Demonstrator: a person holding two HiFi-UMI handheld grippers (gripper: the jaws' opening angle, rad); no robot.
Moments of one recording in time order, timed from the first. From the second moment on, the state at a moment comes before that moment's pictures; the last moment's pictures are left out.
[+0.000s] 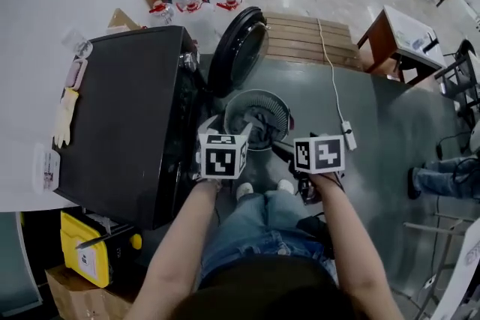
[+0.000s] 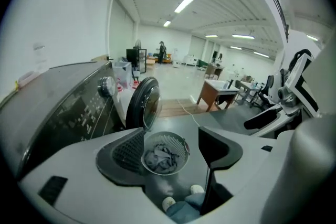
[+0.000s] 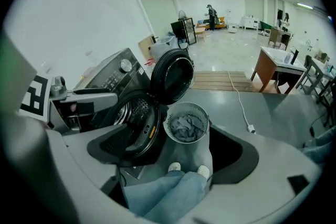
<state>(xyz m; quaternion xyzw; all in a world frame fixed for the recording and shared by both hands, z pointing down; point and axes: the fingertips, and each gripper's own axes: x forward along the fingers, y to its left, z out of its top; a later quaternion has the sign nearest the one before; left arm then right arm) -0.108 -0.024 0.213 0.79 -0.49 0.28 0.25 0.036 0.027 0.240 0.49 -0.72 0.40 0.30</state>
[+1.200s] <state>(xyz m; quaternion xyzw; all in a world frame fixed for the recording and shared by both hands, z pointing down) -0.054 0.142 0.089 0.75 -0.63 0.18 0.12 0.123 0.140 0.111 0.44 -0.85 0.22 0.22</state>
